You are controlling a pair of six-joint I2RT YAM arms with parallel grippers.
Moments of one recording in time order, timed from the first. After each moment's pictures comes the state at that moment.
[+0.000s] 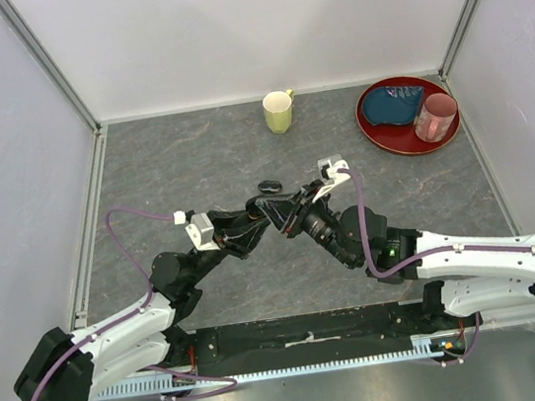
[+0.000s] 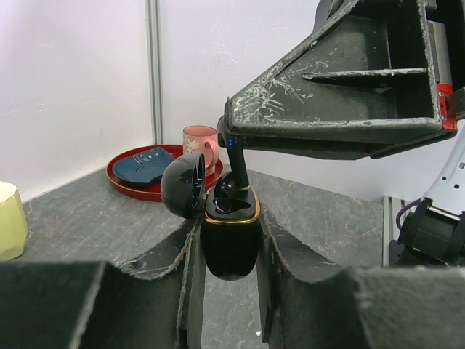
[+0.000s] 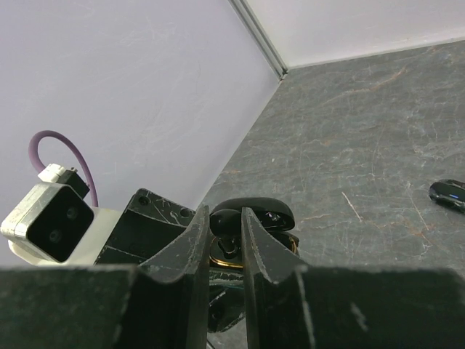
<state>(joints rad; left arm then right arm) -0.77 0.93 0.23 1.16 0.29 -0.19 1.25 1.09 0.83 0.37 0.58 0.58</state>
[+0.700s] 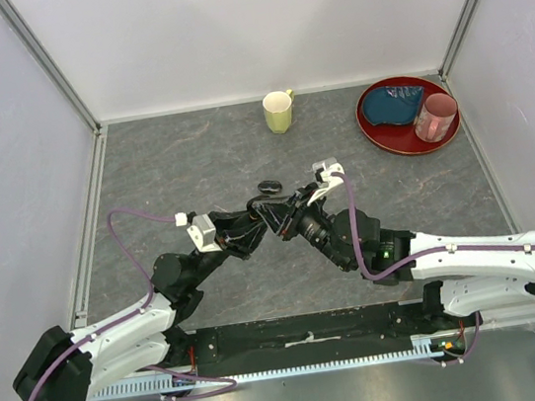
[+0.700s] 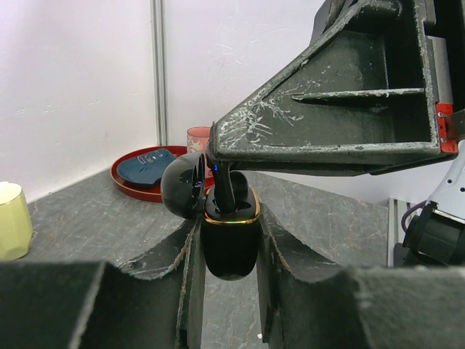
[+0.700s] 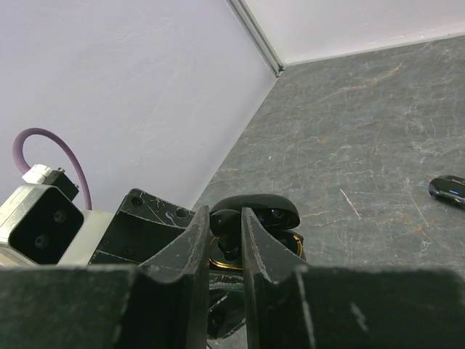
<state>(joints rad) -0.81 0.93 0.23 1.16 0.25 -0.17 1.27 1.13 0.84 0.39 0.61 0.57</state>
